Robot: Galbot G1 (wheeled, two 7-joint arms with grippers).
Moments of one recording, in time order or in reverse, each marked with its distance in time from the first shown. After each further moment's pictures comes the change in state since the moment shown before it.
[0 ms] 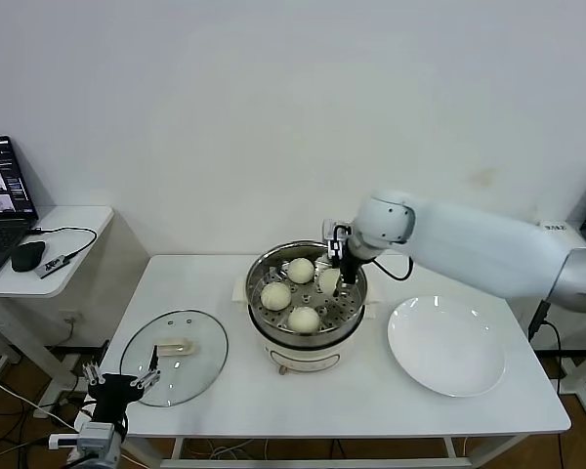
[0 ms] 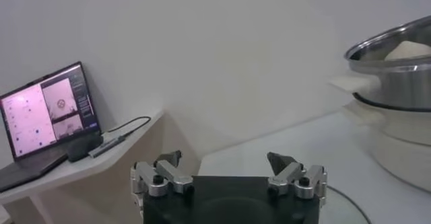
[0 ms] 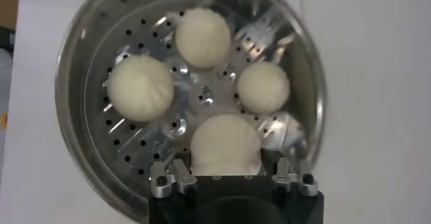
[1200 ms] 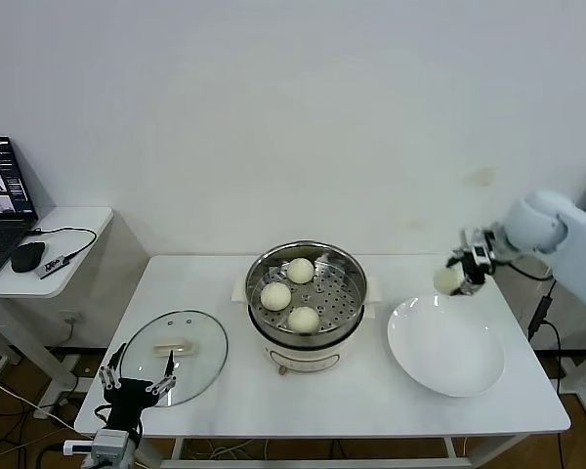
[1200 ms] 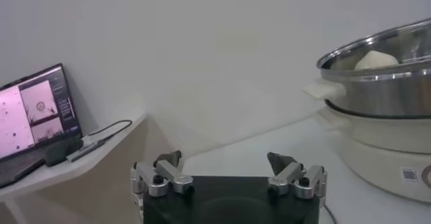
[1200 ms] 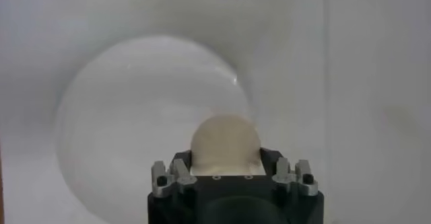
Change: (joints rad) left arm 0.024 -0.005 0.053 -0.035 0.026 0.003 -0.001; right arm -0.100 -0.429 0.257 0.019 -0.363 0.358 -0.268
